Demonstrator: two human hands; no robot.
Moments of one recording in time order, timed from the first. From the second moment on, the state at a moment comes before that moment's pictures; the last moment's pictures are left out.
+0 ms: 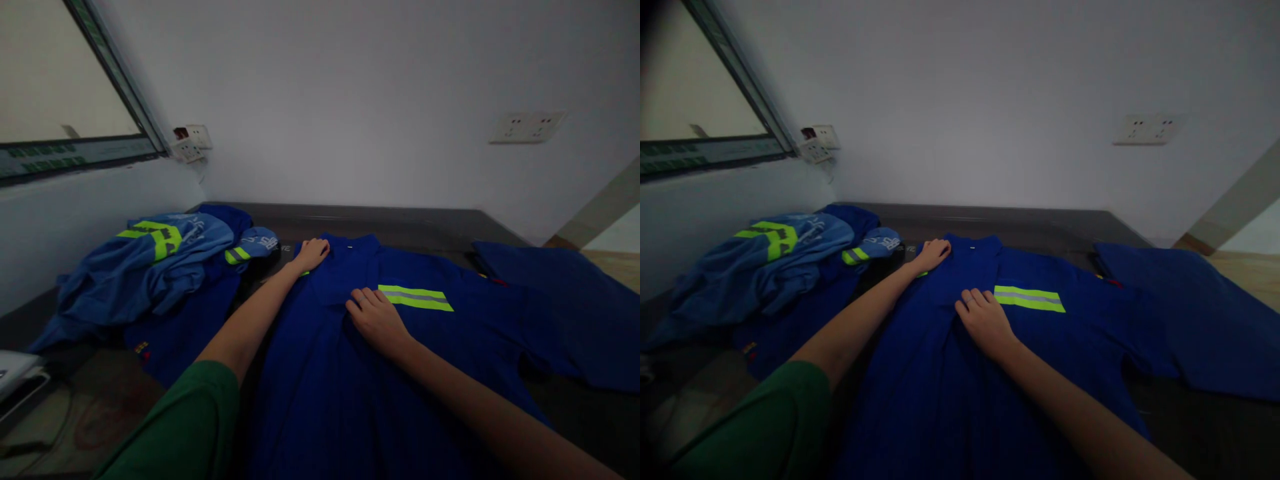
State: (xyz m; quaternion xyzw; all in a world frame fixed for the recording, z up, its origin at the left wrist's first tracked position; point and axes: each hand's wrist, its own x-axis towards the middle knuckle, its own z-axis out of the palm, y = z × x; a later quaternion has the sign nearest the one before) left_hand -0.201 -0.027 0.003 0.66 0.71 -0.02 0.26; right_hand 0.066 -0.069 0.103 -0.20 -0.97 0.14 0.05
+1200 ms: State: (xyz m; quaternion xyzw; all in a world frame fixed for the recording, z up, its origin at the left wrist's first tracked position) left_hand -0.188 -0.082 0.032 0.57 0.75 -0.13 0.32; right_hand 0.086 -0.112 0.147 -0.02 -0.97 0.22 0.05
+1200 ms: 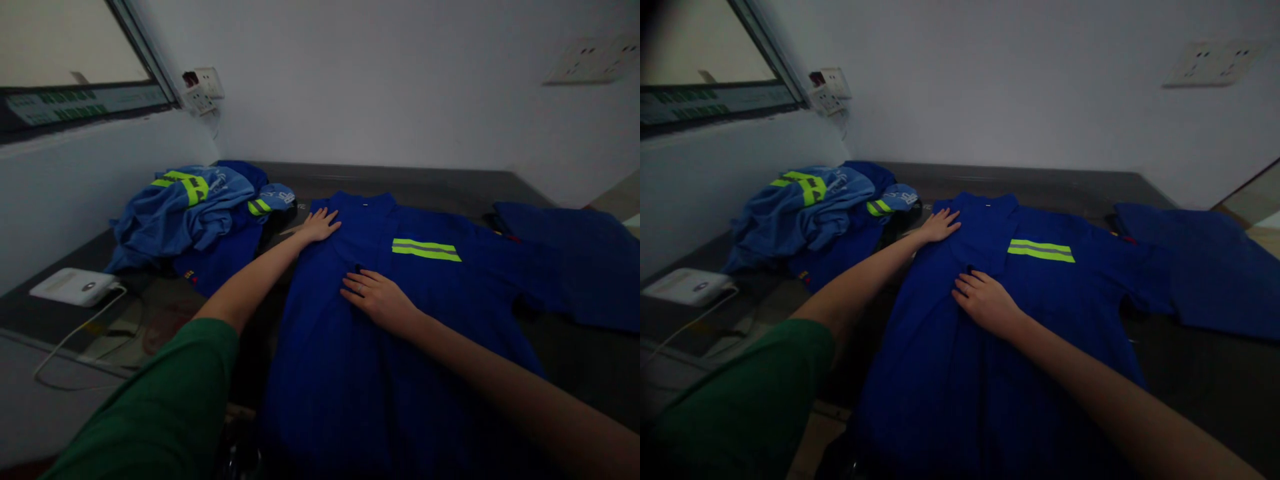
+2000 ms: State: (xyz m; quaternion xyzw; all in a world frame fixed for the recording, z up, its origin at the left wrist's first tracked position) left_hand -0.286 0.014 0.012 0.67 0.68 0.00 0.29; right_hand 0.103 -0.155 0.141 -0.24 -0.88 0.37 0.16
